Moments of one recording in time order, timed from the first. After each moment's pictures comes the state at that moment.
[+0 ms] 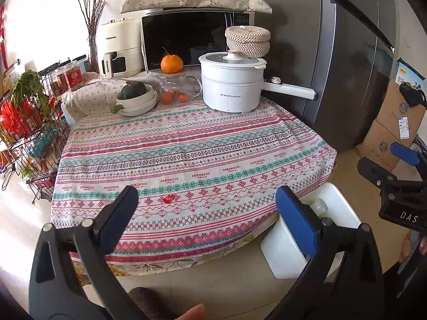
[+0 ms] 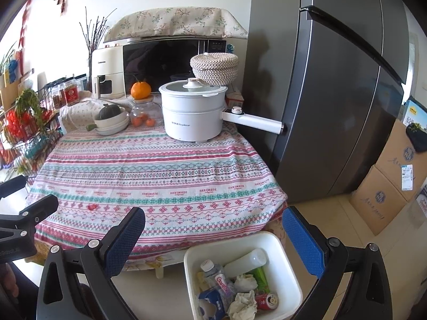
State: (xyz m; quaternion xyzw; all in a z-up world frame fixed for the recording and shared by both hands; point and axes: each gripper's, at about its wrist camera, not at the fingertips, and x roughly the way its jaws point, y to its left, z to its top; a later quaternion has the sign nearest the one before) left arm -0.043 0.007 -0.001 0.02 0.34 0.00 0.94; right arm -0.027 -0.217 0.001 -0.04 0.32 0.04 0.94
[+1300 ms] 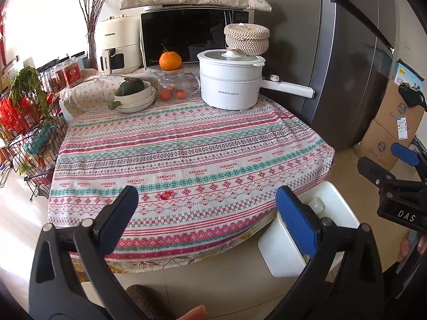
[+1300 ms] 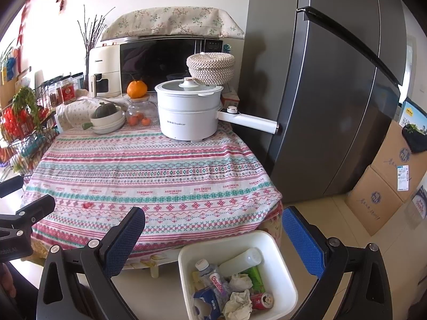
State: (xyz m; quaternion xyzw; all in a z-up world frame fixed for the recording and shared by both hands) left arm -0.042 0.007 -0.002 0.01 0.35 -0.01 0.94; right arm -0.029 -0.221 0.000 -0.05 0.32 0.03 0.94
